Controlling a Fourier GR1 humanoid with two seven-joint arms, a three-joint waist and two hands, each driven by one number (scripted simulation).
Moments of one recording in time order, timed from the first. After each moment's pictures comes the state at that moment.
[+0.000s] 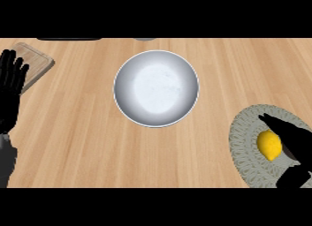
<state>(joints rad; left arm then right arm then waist) -0.24 0.35 0.17 -1.50 0.18 0.07 -0.01 0.00 -0.62 0.19 -1.68 0.62 0.41 0.32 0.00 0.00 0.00</state>
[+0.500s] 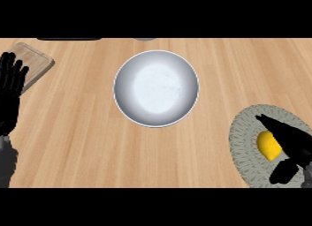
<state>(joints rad) -0.23 0.33 0.20 -1.50 0.16 0.04 -0.03 -0.04 -0.52 0.15 -1.54 0.74 0.41 0.29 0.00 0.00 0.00</state>
